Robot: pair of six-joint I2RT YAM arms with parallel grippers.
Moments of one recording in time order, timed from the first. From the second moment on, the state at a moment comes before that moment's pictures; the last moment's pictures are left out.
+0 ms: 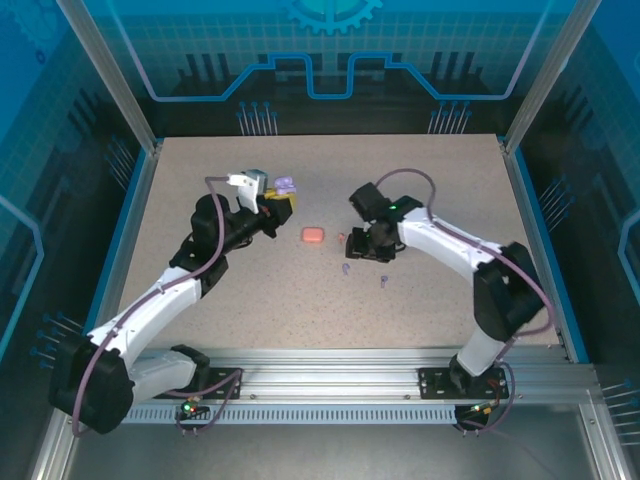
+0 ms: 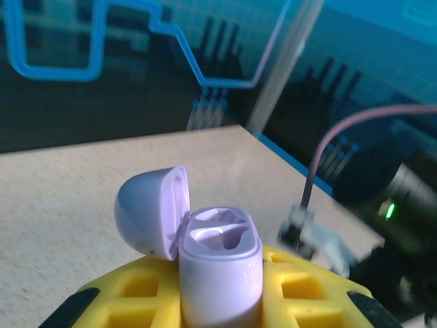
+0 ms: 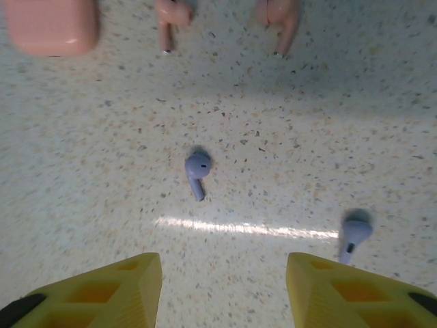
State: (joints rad) left arm -0.36 1.12 0.73 0.31 0.31 -0.30; right arm 0.61 1.71 1.29 -0.88 -0.04 0.73
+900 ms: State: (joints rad) left arm -0.38 1.04 0.71 0.47 0.18 -0.35; right arm 0.70 2.07 1.51 -0.96 0.09 1.02
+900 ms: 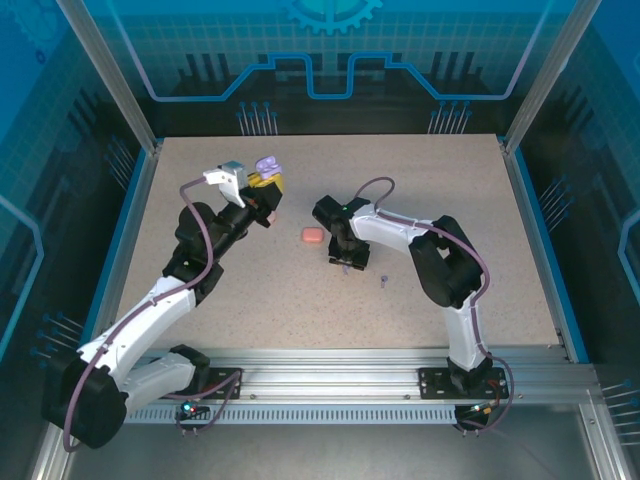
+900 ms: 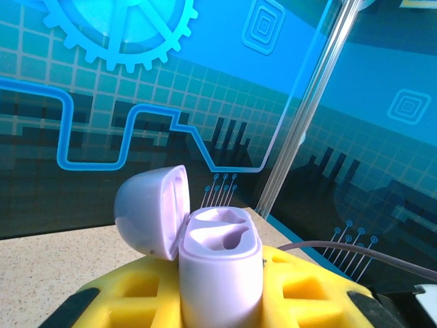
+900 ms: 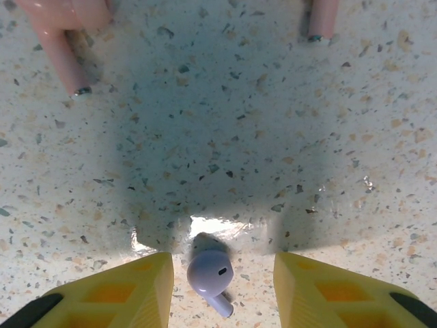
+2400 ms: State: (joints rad) left arm -0.40 1.05 0.71 0.49 0.25 -0.35; right arm 0.71 1.94 1.32 -0.74 0.06 0.91
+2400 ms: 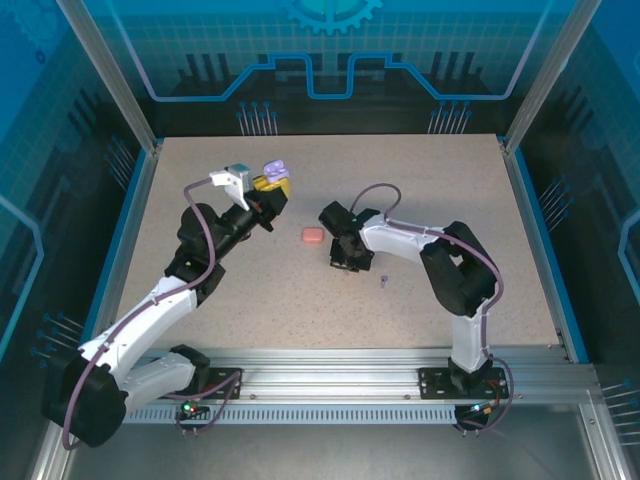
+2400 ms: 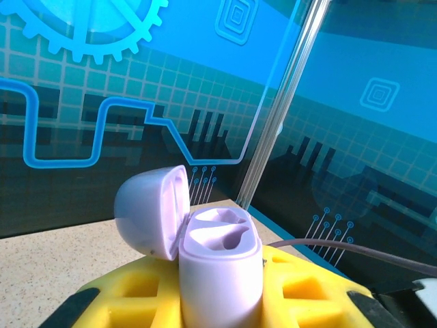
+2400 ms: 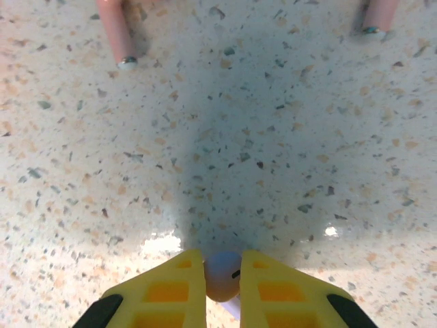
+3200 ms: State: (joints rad) left arm -0.41 1.08 0.65 0.64 0.31 -0.15; right arm 0.61 1.44 1.44 -0.56 -0.04 0.62
